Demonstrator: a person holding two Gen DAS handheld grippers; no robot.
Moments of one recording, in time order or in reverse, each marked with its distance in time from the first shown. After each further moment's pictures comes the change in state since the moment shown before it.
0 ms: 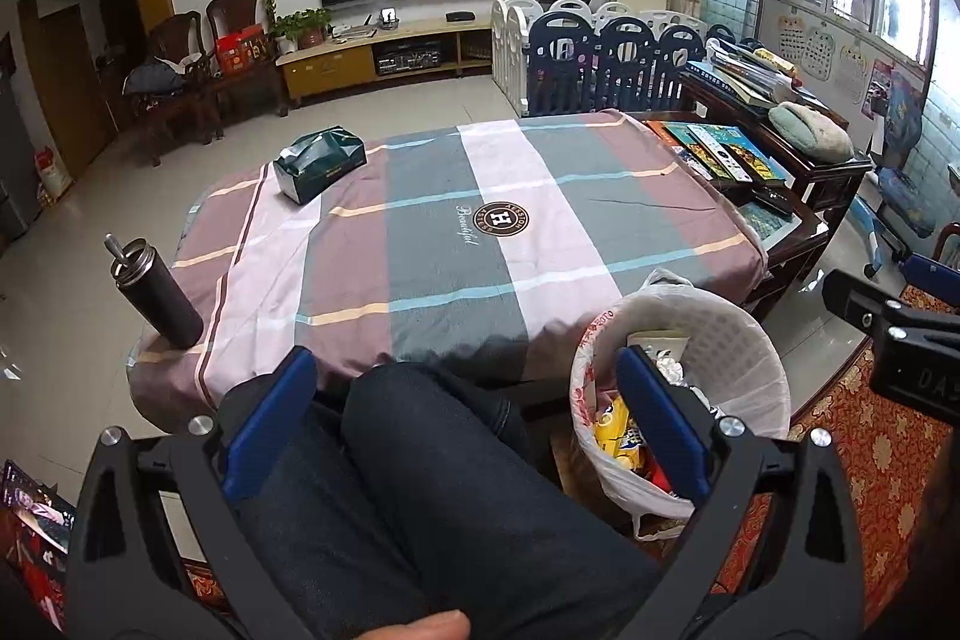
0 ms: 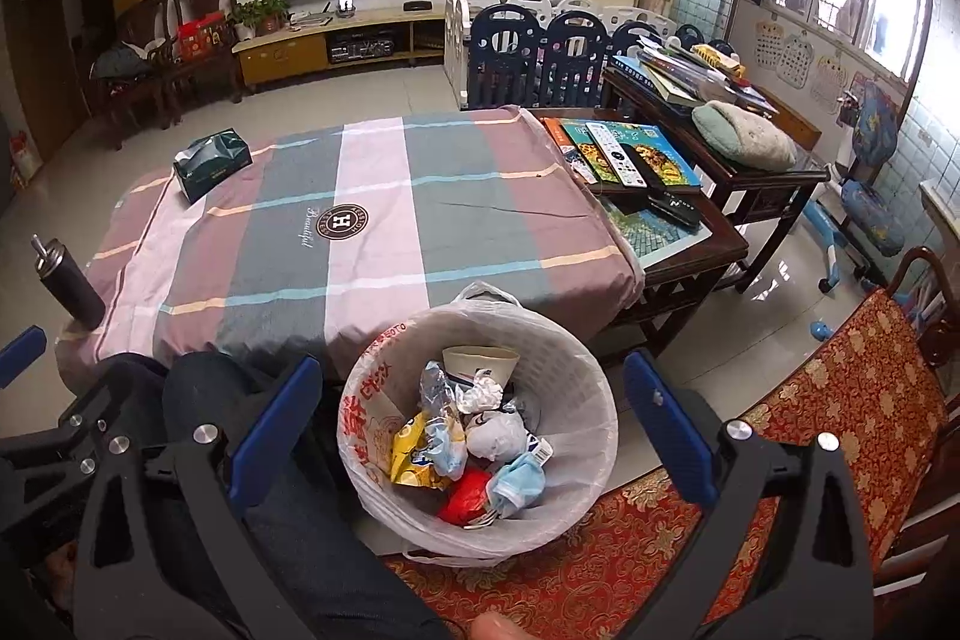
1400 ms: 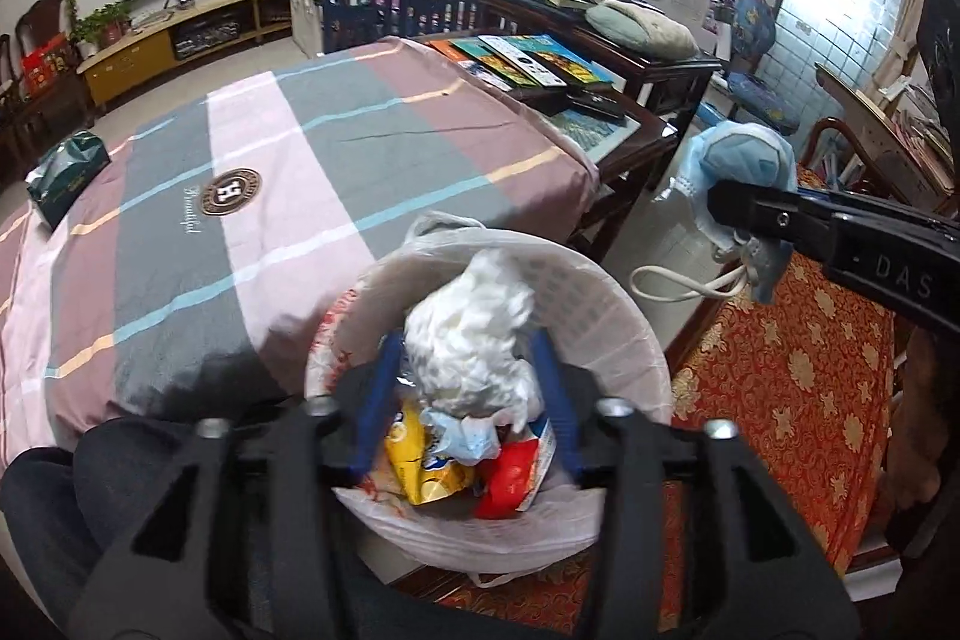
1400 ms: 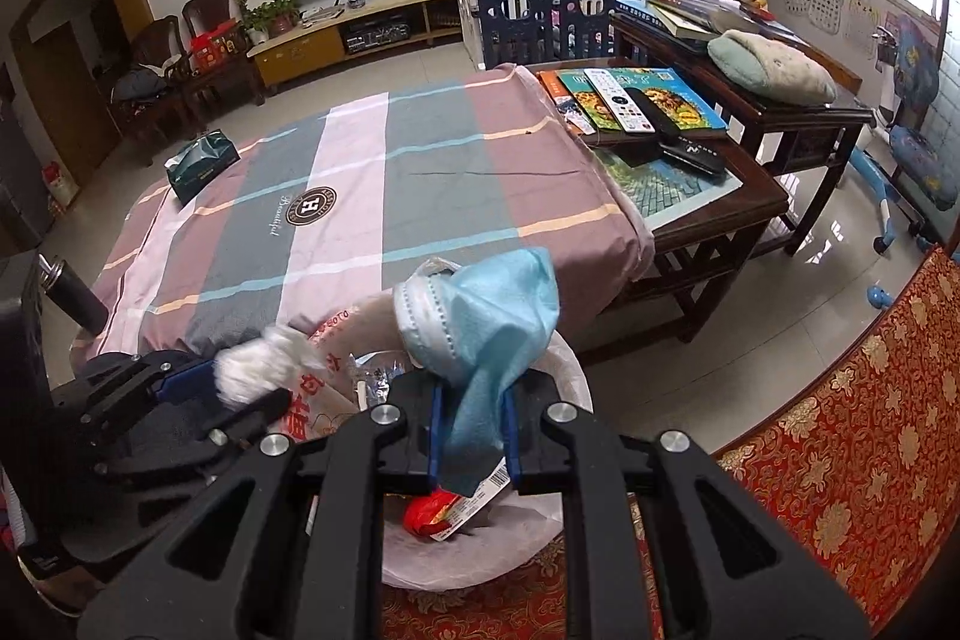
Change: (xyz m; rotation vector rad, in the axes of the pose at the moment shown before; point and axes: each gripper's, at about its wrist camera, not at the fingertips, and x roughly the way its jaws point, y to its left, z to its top) left arm 0.111 -0.152 -0.013 0.206 0.122 -0.414; right arm 0.081 -0.106 -0.014 0.086 0.057 0.161
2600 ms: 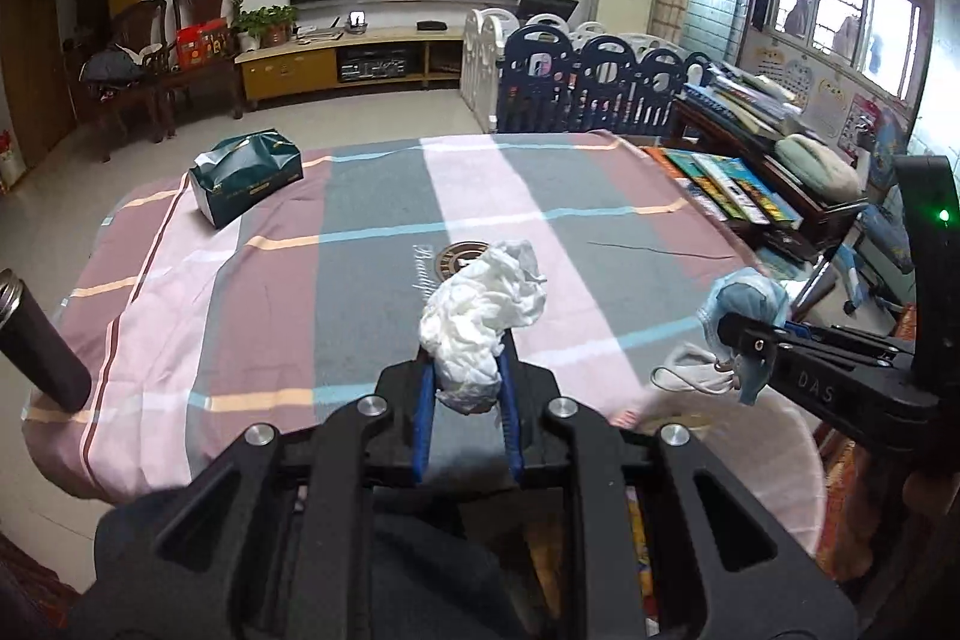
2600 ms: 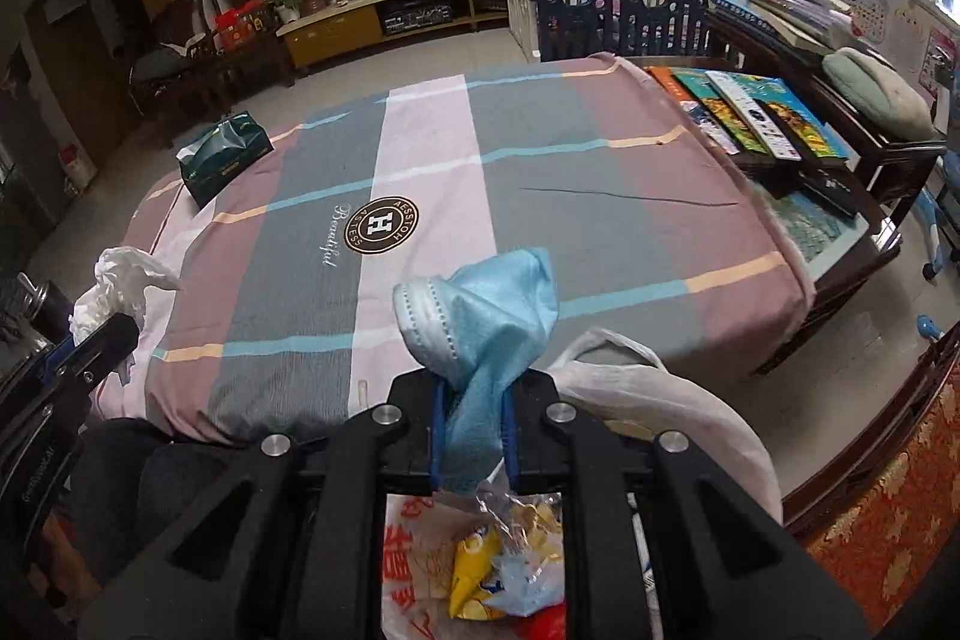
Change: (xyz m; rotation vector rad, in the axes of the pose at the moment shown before) left arm -0.039 0.156 0.019 -0.241 -0.194 0.285; right arm 0.101 0.106 0.047 -0.042 0.017 0.055
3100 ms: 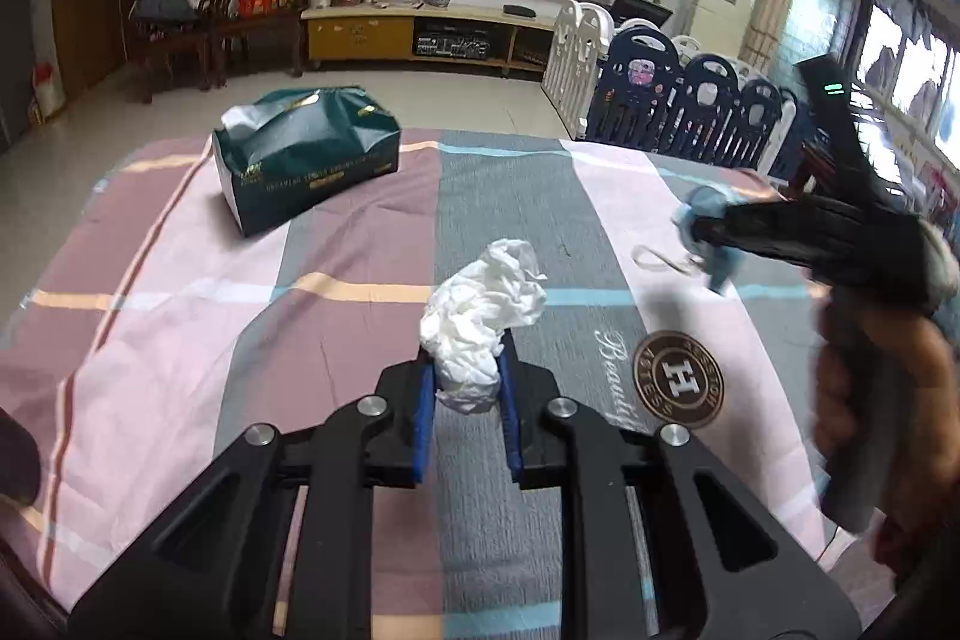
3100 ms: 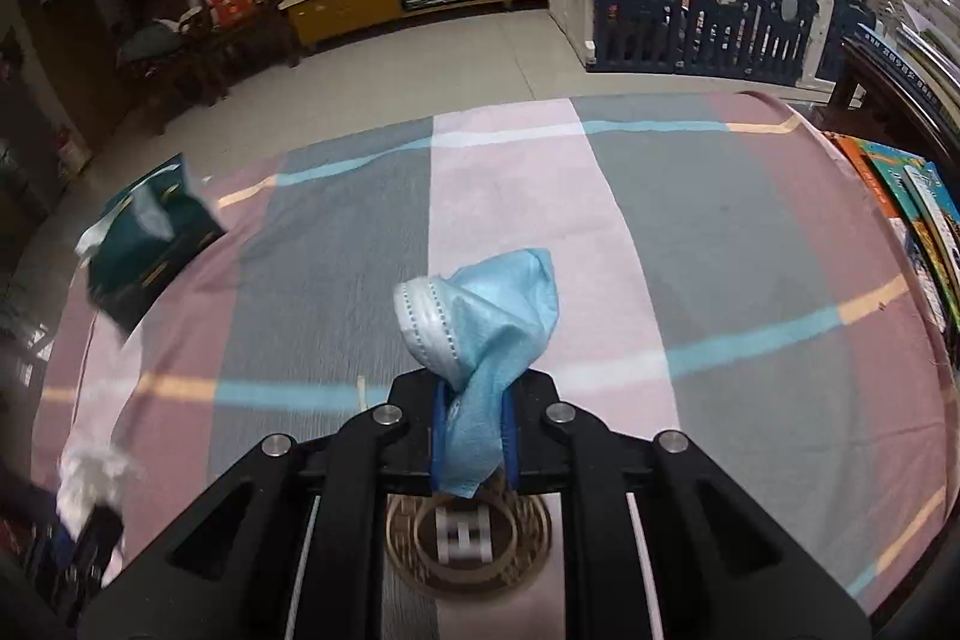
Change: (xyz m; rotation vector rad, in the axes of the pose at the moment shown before) left arm 0.182 0.137 0.055 -0.134 0.025 0.117; right arm 0.241 0.099 0.159 -0.059 0.073 0.040
